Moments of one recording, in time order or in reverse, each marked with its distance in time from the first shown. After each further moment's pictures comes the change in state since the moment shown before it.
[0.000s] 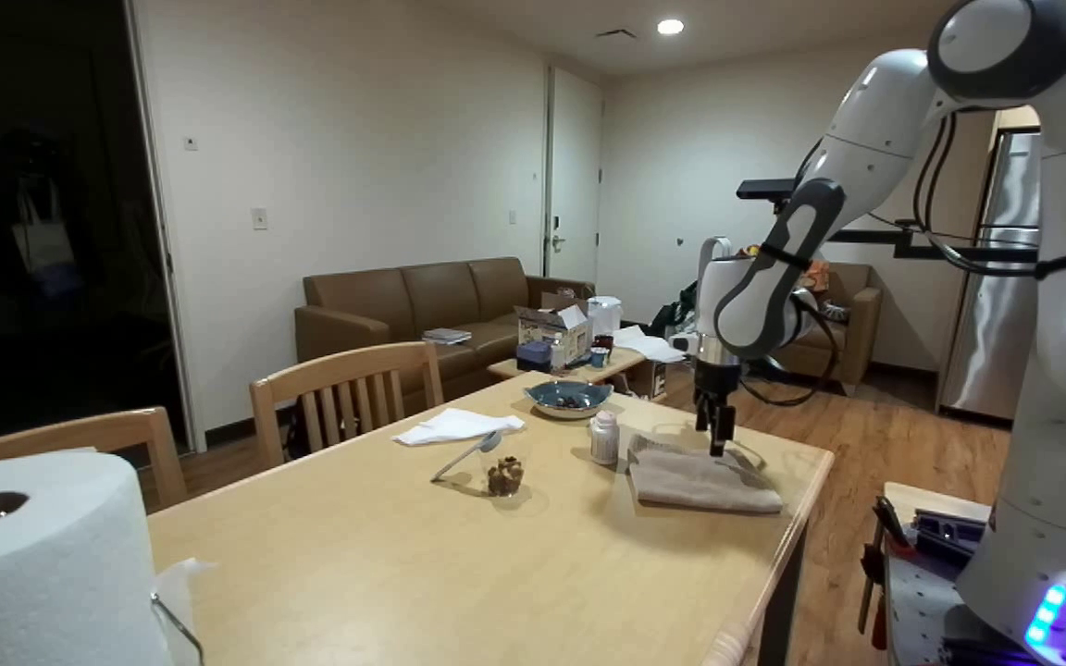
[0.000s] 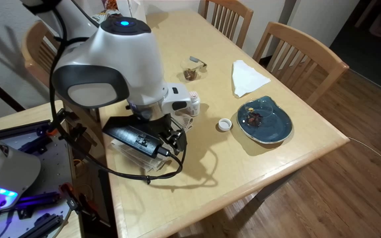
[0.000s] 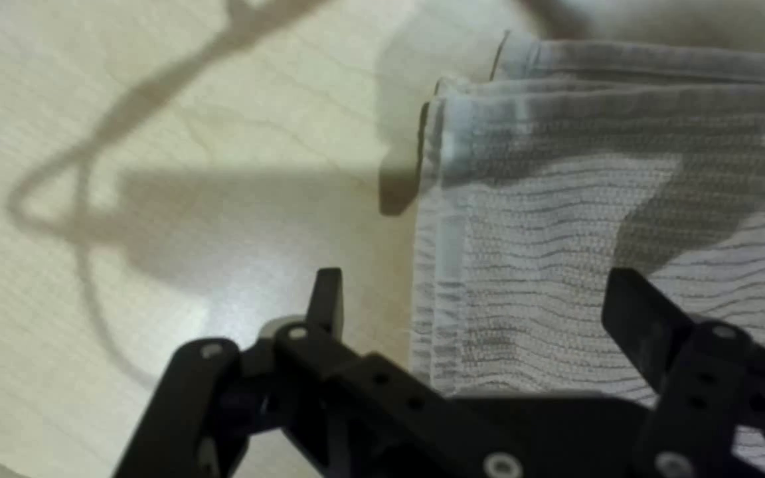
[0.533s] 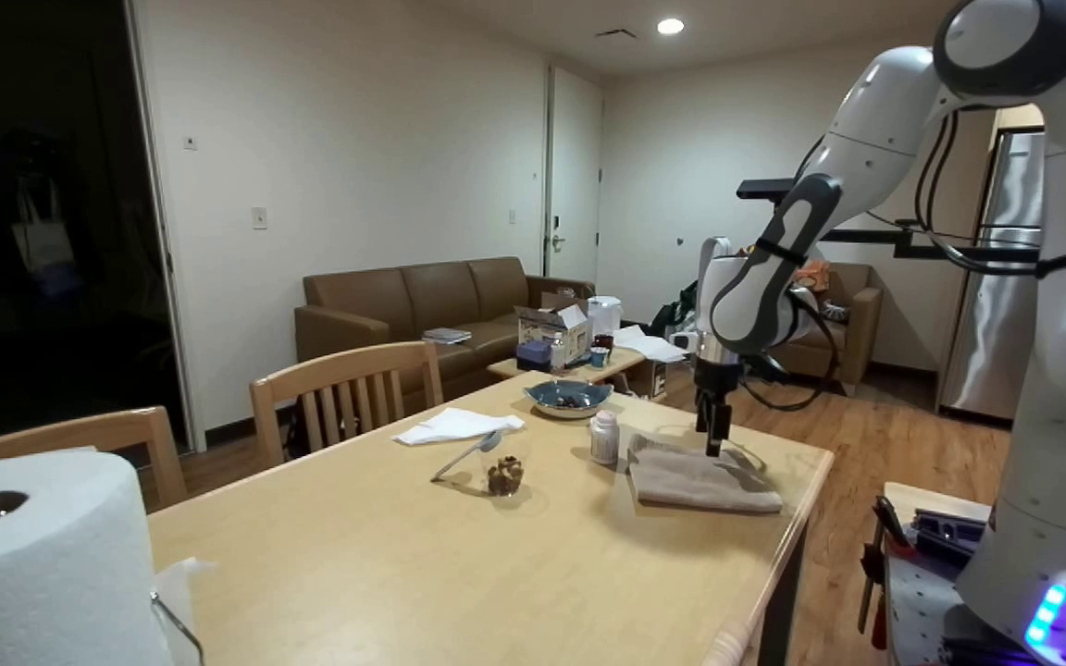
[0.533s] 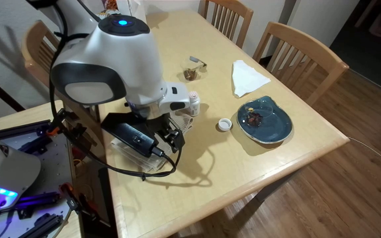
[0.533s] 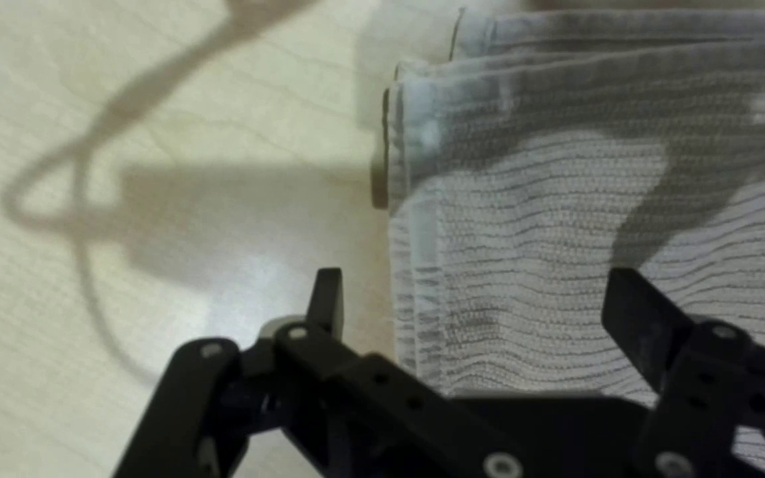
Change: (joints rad) arm -0.024 -0.013 0.041 -0.006 0.097 -0.012 0.002
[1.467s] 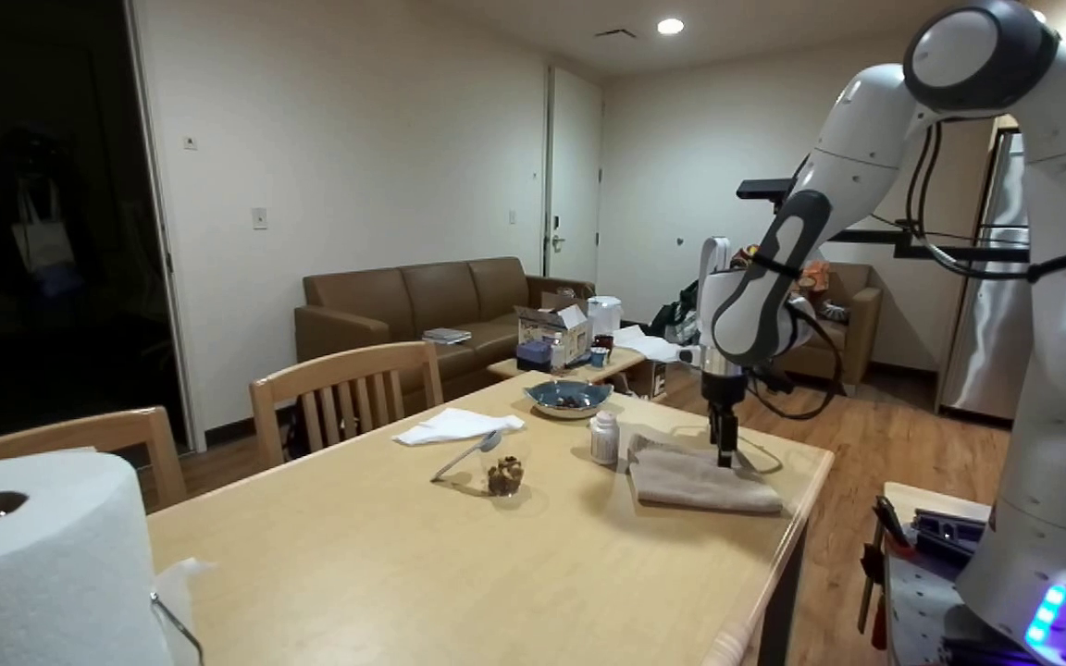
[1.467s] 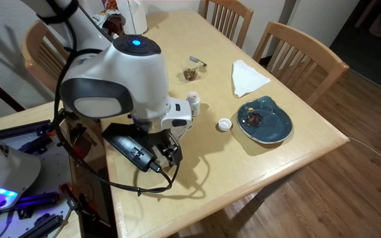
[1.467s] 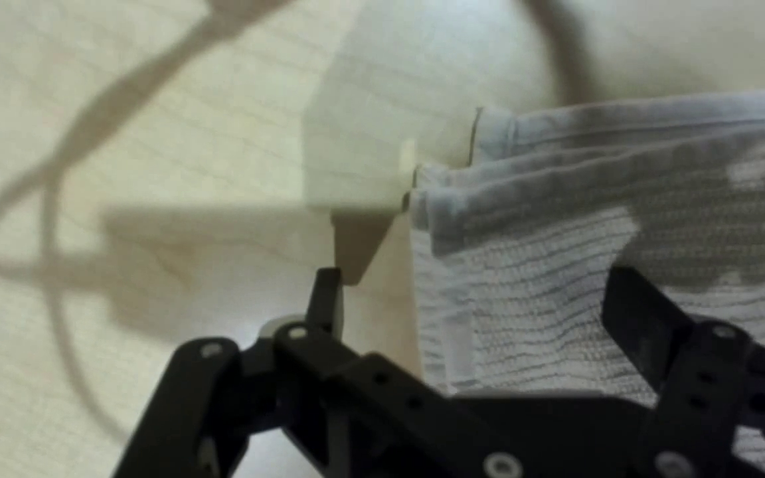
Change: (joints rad) arm -0.001 0.081 -0.051 0.033 -0.080 -0.032 0.098
